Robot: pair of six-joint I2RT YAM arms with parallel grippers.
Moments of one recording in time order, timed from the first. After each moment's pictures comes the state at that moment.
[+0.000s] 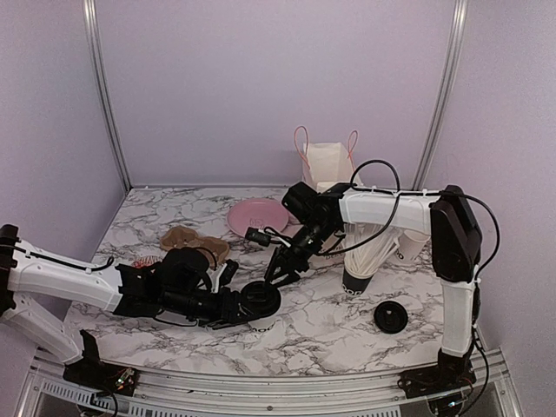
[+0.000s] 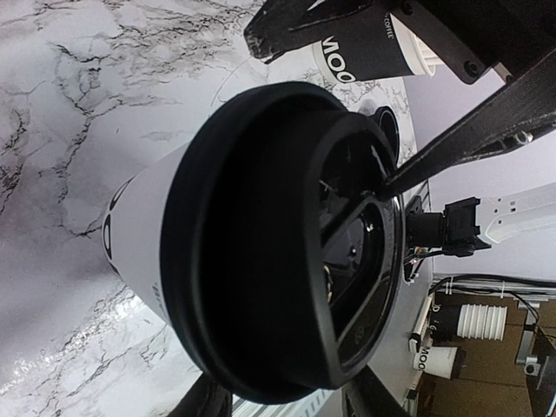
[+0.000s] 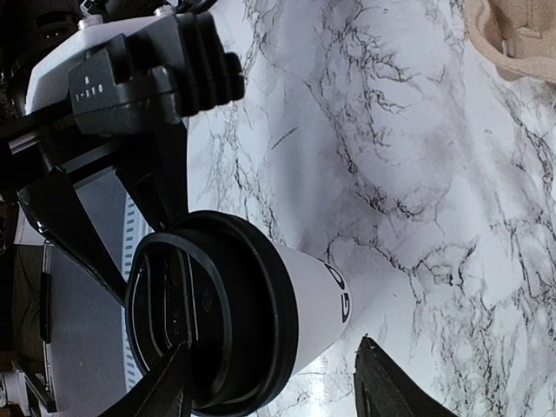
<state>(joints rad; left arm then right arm) -1.07 1.39 0.63 0.07 0.27 -1.04 0.79 2.05 1.65 -0.87 -0.85 -0.41</state>
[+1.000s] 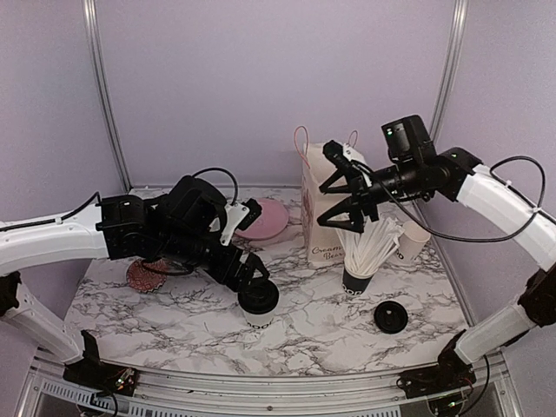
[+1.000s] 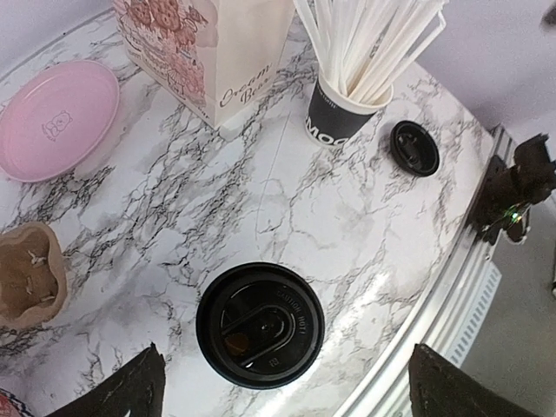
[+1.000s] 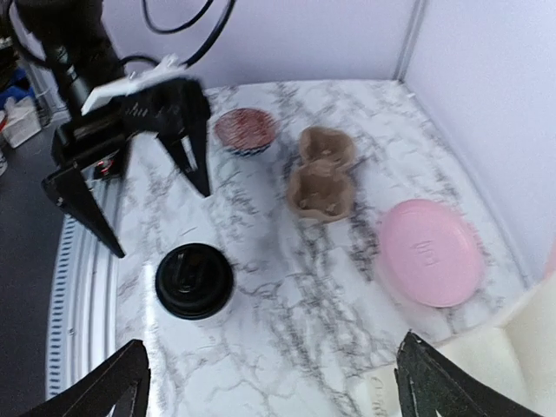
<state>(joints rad) -1.09 1.39 1.24 -0.61 -0.02 -0.37 0.64 1.46 1.50 -0.76 -0.70 -0.50</state>
